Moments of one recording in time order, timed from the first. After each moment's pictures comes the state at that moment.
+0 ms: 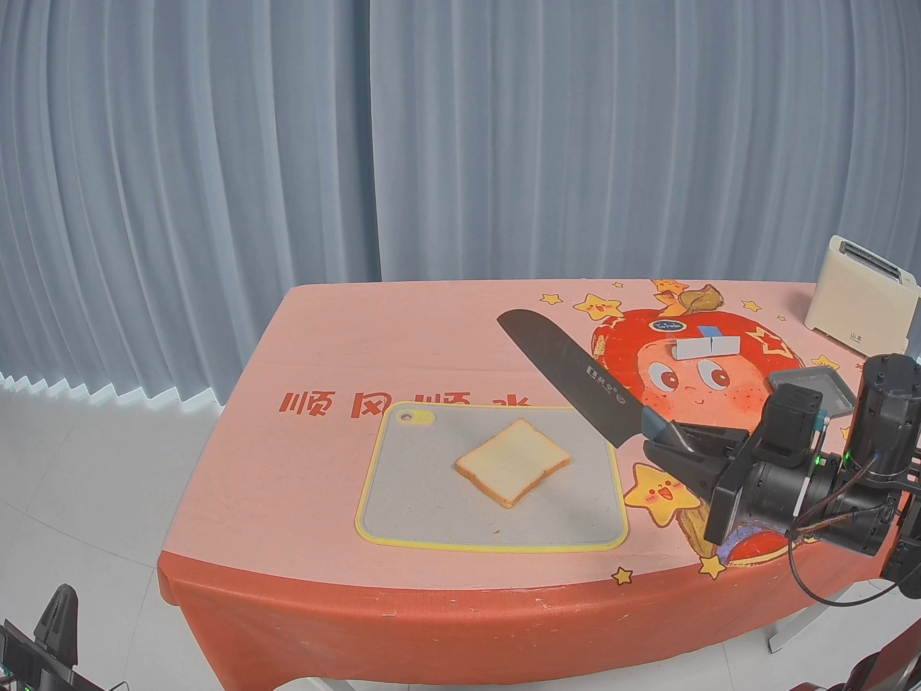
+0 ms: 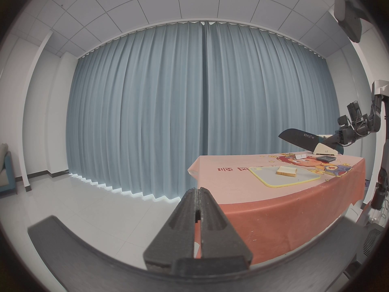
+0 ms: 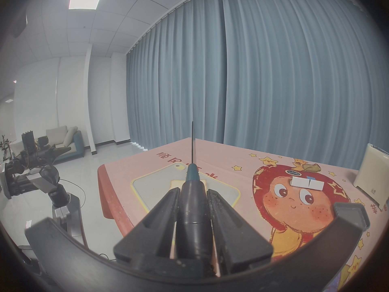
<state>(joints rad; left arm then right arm) 0.00 0.02 -0.02 0.00 0.02 -0.01 0.63 1.47 -0.39 -0.80 0.04 -0.02</state>
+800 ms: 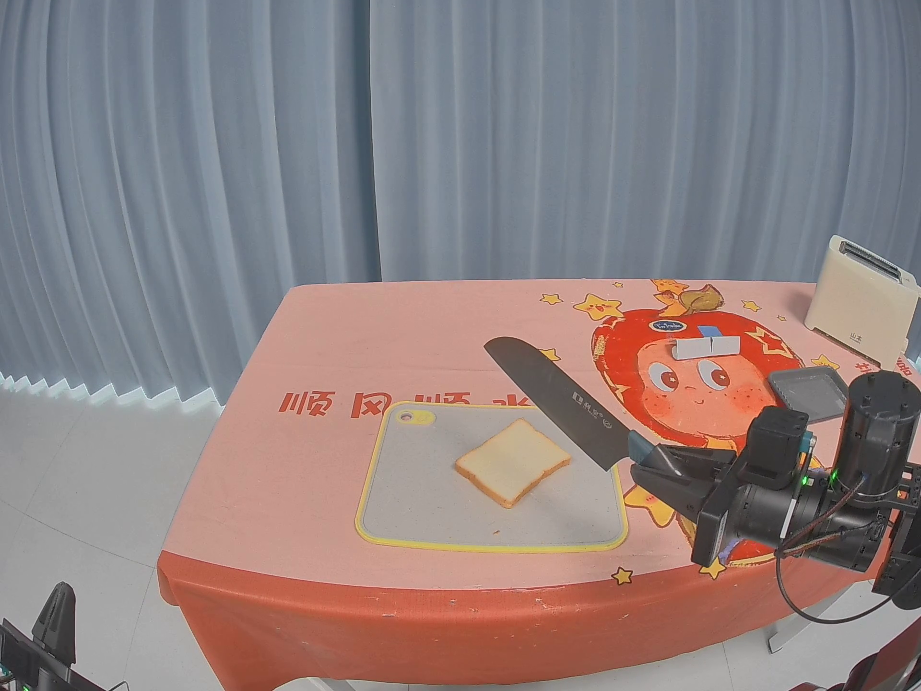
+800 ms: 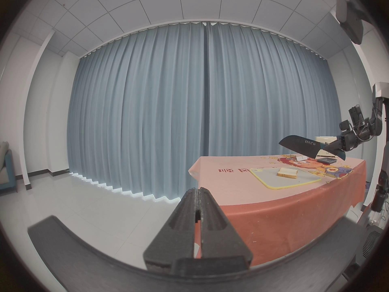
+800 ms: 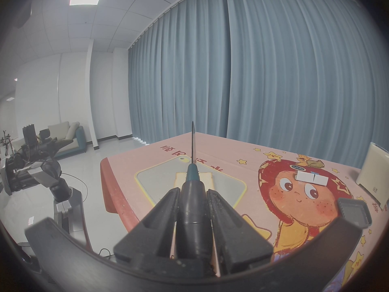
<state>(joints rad) 0.01 0.02 -0.02 -0.01 0.03 -0.02 0.68 1.49 -0.37 -0.80 0.01 -0.02</state>
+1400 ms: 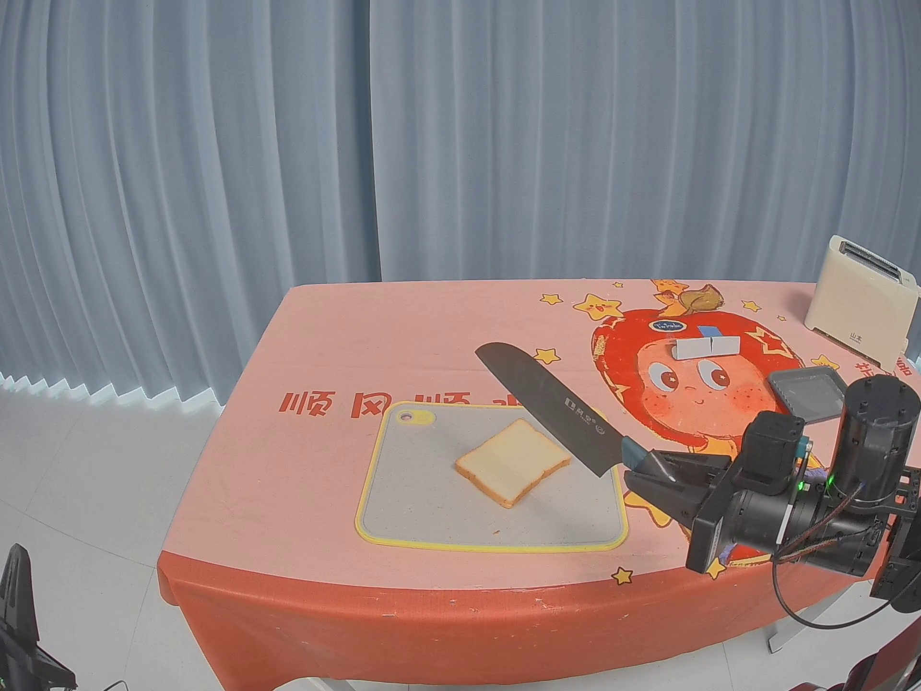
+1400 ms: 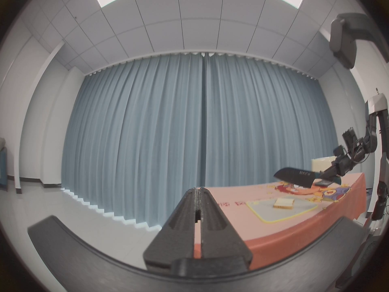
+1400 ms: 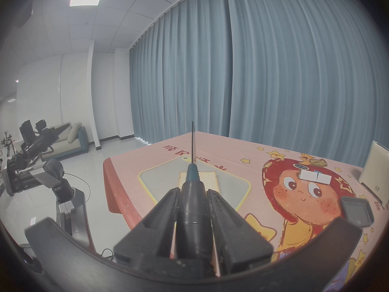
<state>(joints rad) 0.00 0.02 -0.02 -0.26 0.01 -0.02 0.71 1.50 -0.37 -0.80 0.00 0.00</state>
